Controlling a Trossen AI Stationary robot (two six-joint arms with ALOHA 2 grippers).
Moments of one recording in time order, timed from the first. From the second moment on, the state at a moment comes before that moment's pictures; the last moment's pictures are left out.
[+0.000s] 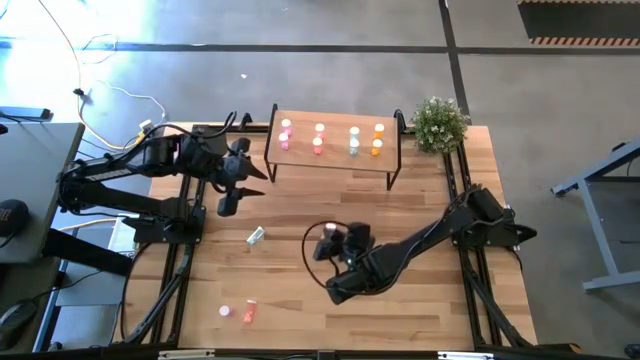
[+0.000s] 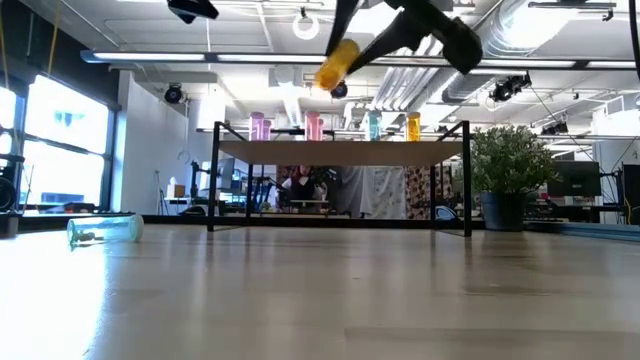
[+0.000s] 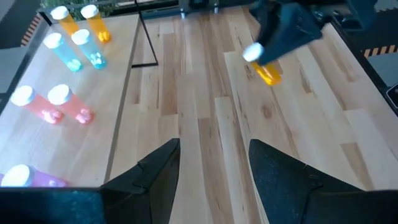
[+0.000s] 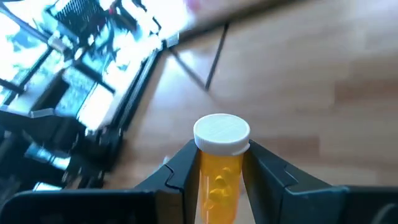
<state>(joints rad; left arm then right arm) 0.29 0.97 1.14 -0.83 0.14 0.25 0.48 1.97 1.61 -0.82 1.07 1.88</state>
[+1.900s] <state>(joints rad) 0.36 0.96 1.14 -0.52 -0.12 0.24 0.33 1.06 1.07 -1.35 1.49 1.48</state>
